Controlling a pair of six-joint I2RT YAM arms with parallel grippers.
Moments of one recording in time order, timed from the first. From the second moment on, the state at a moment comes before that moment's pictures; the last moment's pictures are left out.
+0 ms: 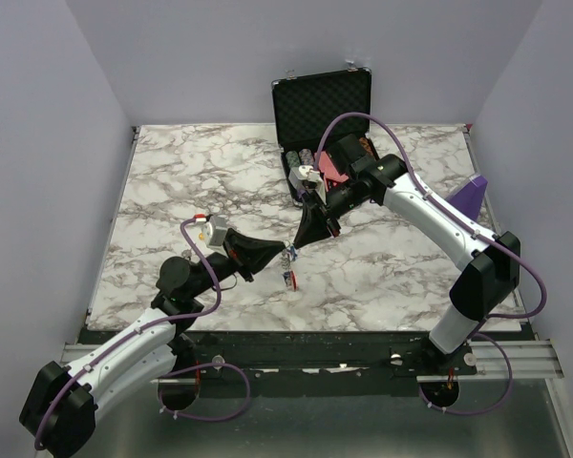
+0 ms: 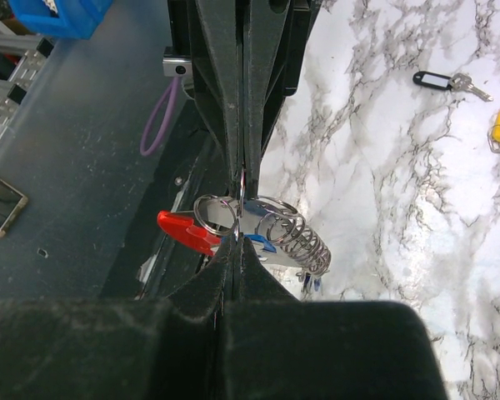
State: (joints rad) left arm -0.61 0.73 0.26 0.80 0.45 -0.53; right arm 0.64 1.69 1.61 -1.00 -1.21 -0.79
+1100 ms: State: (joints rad) left arm -0.61 0.71 0.26 0.77 0.45 -0.53; right arm 0.64 1.69 1.61 -0.96 -1.21 -0.73
